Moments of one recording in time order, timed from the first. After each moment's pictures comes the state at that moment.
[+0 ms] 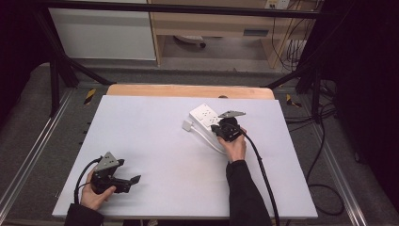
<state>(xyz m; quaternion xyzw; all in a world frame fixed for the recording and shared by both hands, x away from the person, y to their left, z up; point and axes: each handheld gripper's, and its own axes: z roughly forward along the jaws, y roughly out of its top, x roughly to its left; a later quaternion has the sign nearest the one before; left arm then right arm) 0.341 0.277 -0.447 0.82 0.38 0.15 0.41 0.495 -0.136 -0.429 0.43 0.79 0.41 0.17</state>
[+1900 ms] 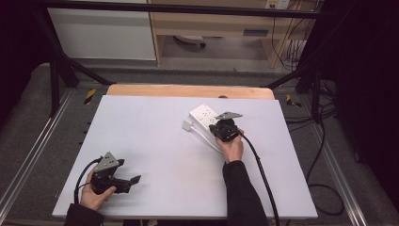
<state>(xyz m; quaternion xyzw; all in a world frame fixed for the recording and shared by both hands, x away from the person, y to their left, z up) 0.340 0.276 -0.446 0.82 0.37 0.16 0.41 0.499 -0.129 -0.440 0.42 0.78 0.41 0.19</state>
